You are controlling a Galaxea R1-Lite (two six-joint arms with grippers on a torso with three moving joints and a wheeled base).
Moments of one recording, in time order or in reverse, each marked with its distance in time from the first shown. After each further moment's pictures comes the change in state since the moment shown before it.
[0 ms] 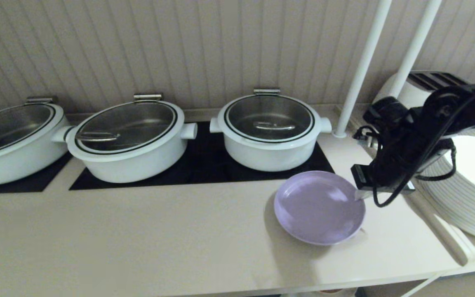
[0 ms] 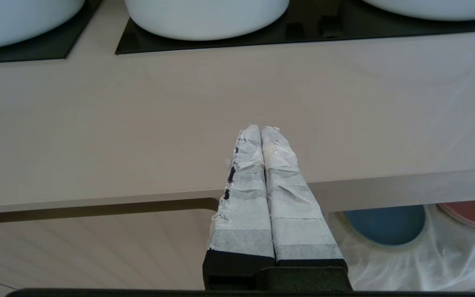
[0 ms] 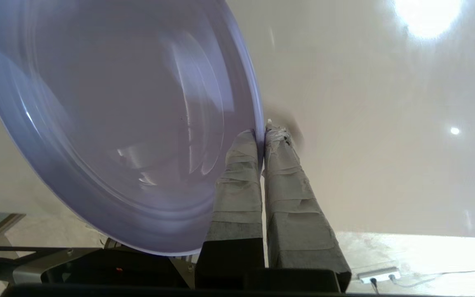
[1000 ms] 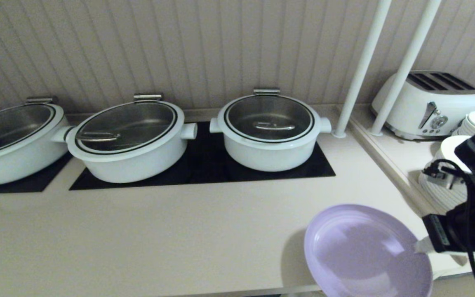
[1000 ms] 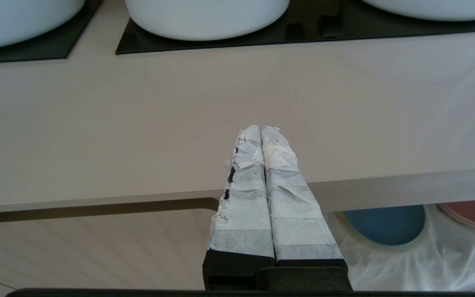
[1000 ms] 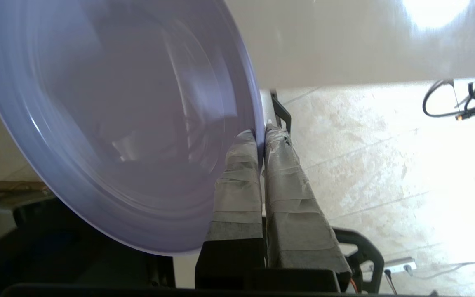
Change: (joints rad) left arm 0.000 0.000 0.000 0.000 0.000 0.000; right arm -0.047 -0.481 0.594 -0.139 0.033 -0.003
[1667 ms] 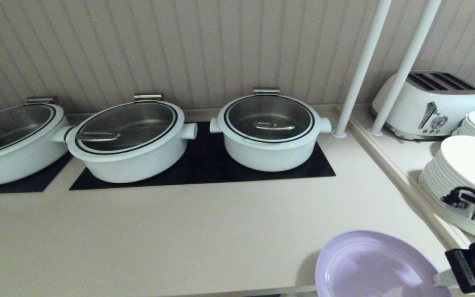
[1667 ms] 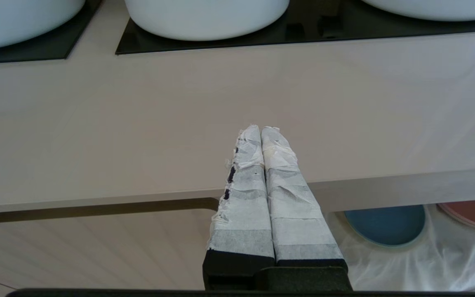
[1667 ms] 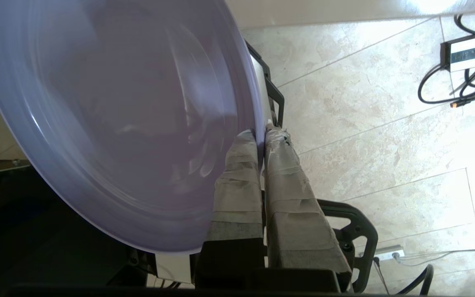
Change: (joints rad) left arm 0.000 0.000 0.000 0.000 0.000 0.000; right arm 0.001 -0.119 0.163 -0.010 0.001 -0.033
